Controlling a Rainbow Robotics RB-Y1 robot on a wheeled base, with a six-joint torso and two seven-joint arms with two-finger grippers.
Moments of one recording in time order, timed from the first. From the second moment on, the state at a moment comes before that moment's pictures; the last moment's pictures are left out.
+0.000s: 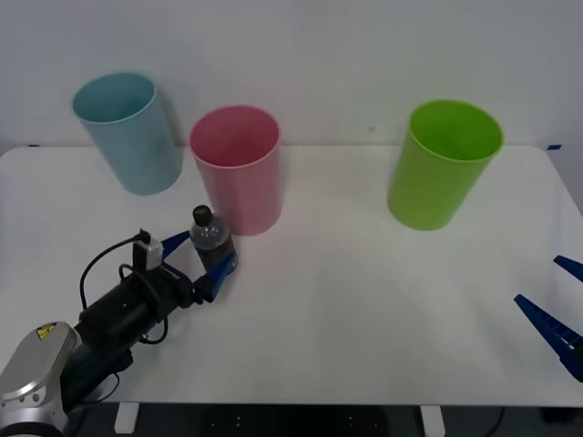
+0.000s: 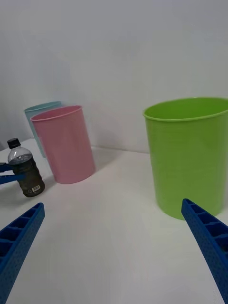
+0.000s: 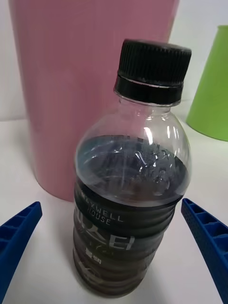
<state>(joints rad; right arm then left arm) 0.35 -0.40 -0.52 -1.66 0.96 -1.22 0.00 -0.11 0.20 0.13 -1.22 -1.22 -0.76 -0.22</state>
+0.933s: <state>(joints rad) 0.35 -0.40 -0.52 -1.66 0.96 -1.22 0.00 -0.13 0.15 0.16 -1.21 -1.28 -0.75 -0.24</state>
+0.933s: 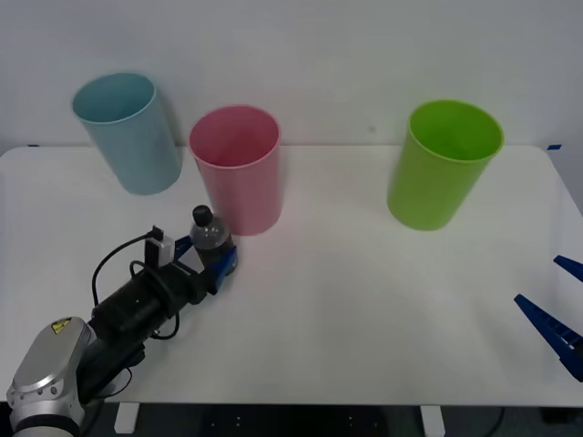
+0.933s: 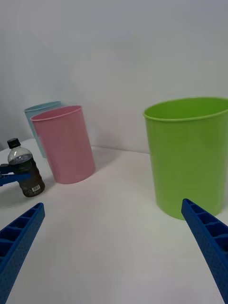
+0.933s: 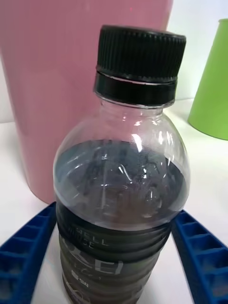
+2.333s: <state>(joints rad) 0.35 -0.40 -0.52 -1.66 0.96 -1.22 0.00 -0.04 0.41 0.08 -1.32 -0.99 -0.81 -0.20</state>
